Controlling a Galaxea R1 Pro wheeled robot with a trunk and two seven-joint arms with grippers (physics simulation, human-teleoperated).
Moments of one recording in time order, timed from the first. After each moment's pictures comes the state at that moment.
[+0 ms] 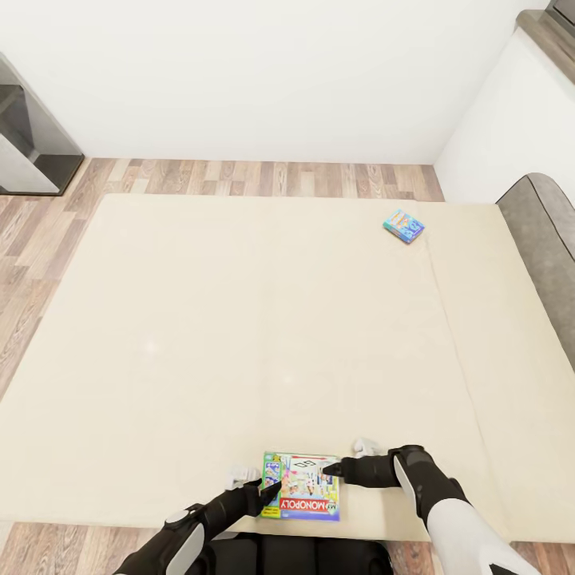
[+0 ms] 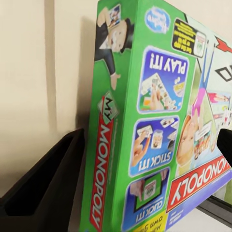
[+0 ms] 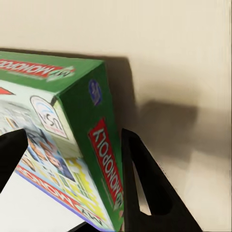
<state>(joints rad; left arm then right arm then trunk) -0.47 -0.03 -0.28 -0.44 0.44 -0.02 -0.55 -0.67 0.05 -0.38 -0.46 0.38 0.62 0.73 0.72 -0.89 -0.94</state>
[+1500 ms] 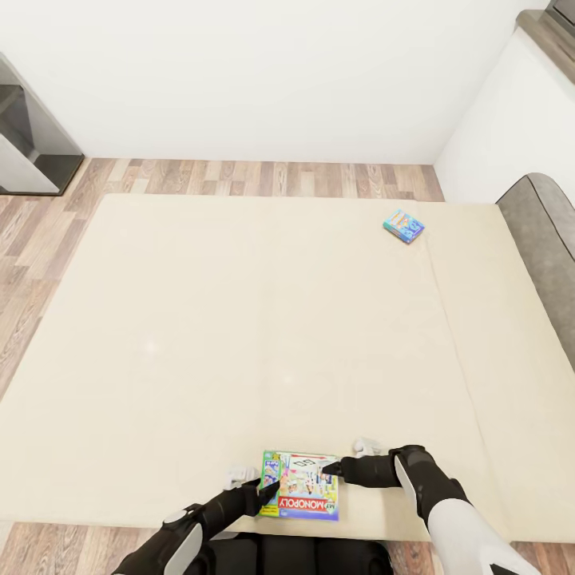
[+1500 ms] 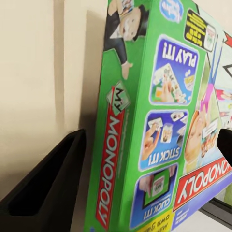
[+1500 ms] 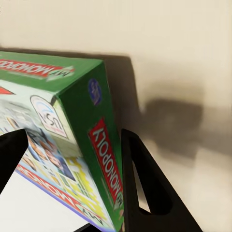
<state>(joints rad) -0.47 -0.03 -0.28 -0.44 0.45 -0.02 -0.55 -0.67 0.04 -0.38 -0.46 0.36 0.63 0.73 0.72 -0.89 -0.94</state>
